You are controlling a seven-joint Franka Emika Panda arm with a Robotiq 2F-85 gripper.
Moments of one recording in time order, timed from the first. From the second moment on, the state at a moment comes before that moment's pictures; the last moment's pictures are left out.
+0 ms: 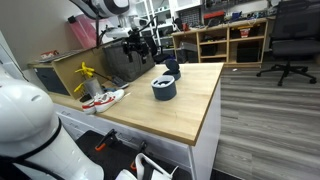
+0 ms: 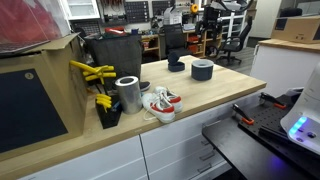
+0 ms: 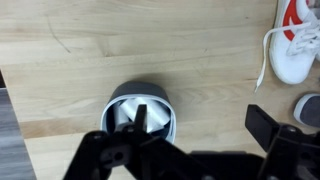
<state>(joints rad) 0.01 -0.13 0.02 -2.30 0.12 2.15 0.04</state>
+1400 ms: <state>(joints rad) -0.01 0.33 -0.02 -1.84 -0.07 2.00 0.02</state>
